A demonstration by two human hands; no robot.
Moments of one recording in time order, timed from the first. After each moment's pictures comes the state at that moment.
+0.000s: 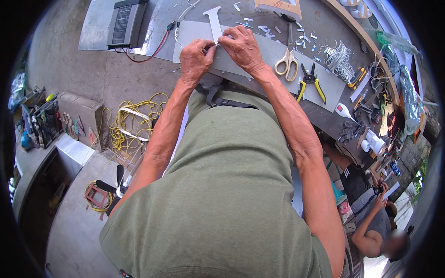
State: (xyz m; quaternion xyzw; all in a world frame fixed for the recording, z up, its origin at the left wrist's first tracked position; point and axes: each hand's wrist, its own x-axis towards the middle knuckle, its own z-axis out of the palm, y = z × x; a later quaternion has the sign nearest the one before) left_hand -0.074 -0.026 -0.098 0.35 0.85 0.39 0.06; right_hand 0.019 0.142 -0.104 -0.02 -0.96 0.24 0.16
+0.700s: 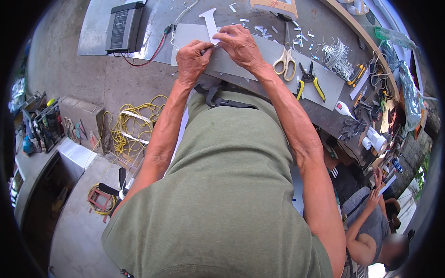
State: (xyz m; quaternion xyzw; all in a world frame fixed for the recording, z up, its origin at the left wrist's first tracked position) left_hand -0.078 -0.024 -0.093 0.36 0.85 0.38 0.08; right_hand 0.015 0.148 -0.095 -0.04 -0.94 0.30 0.17
